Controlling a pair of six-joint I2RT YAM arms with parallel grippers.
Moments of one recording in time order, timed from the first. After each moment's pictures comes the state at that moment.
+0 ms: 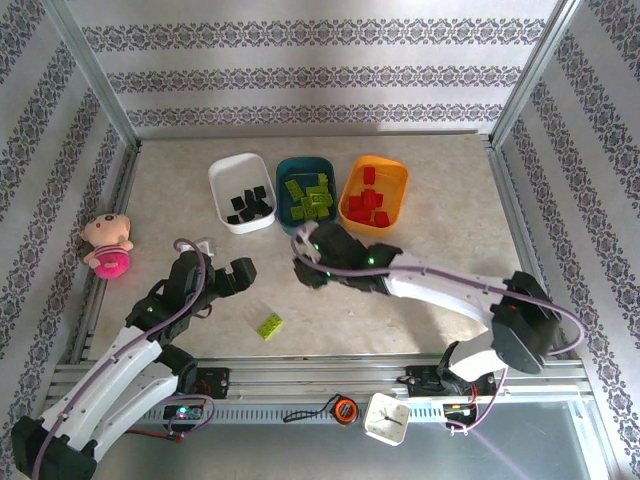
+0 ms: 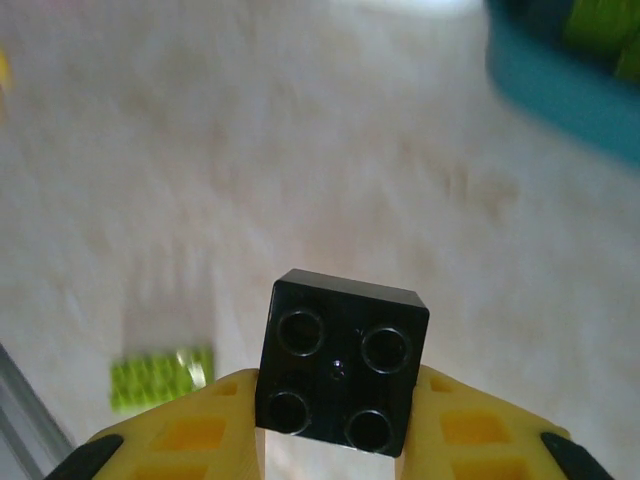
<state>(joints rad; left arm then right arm) -0.44 0.64 0.50 -0.54 -0.05 -0.72 0.93 1.50 1.08 -0.38 -0.05 0.32</state>
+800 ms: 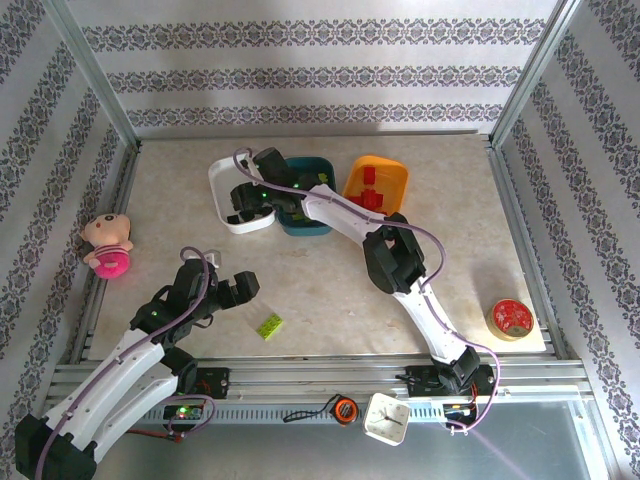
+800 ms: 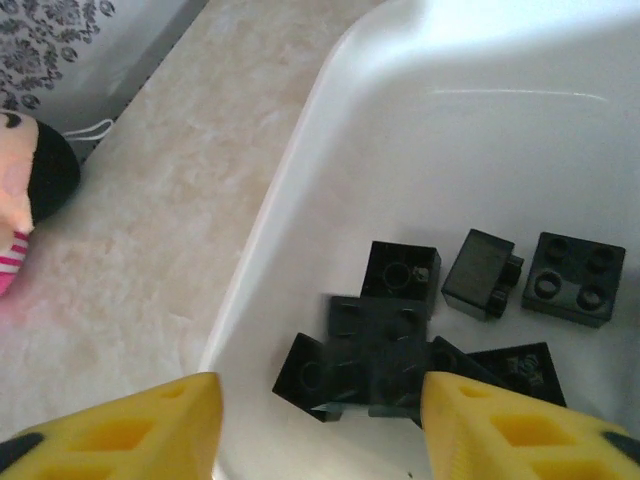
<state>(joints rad) -0.44 0.63 0.42 -0.56 0.06 -0.74 0.75 2.43 2.17 -0.39 -0.22 0.37</state>
